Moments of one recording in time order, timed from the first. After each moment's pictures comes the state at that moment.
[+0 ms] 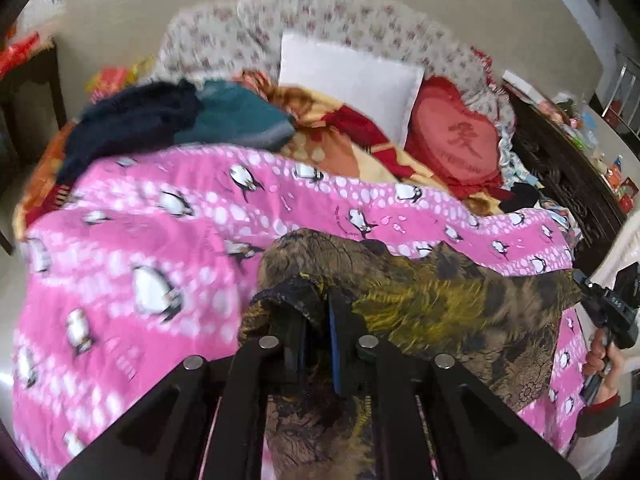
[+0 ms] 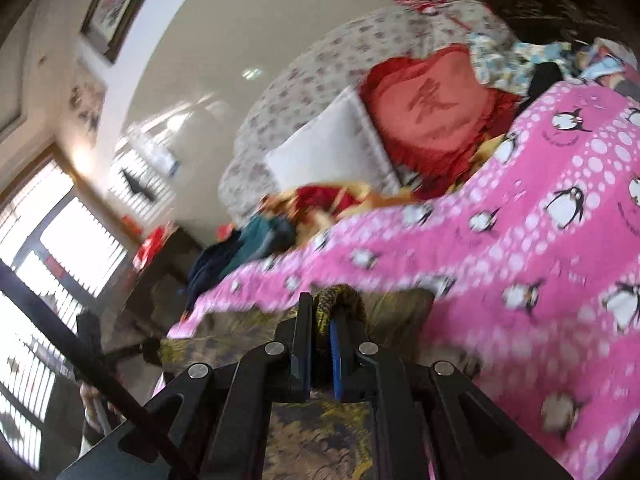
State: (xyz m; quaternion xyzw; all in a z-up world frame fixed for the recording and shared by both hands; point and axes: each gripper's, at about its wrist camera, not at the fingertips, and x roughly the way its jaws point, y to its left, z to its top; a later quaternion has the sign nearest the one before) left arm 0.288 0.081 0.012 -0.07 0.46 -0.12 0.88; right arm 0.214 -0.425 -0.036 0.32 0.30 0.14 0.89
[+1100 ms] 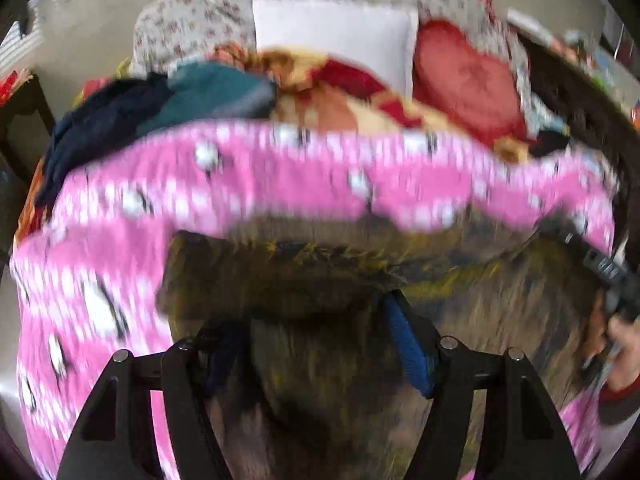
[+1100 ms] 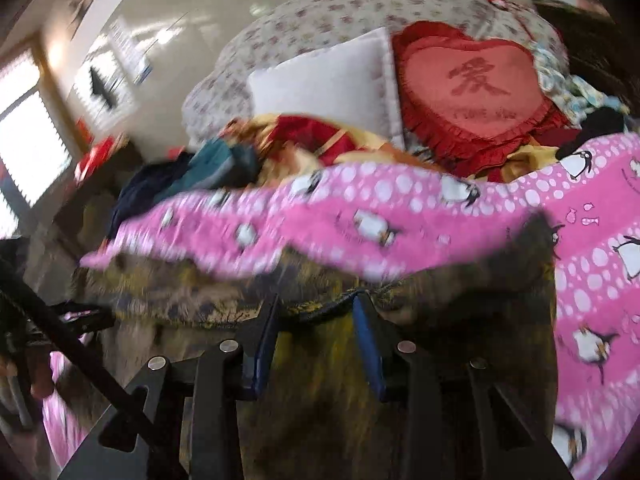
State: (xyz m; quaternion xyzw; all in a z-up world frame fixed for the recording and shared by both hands) left arm 0.319 0.023 -0.020 0.02 0.47 -0.10 0.88; right arm 0.317 -0.311 -0.079 0.16 0.36 0.10 0.91
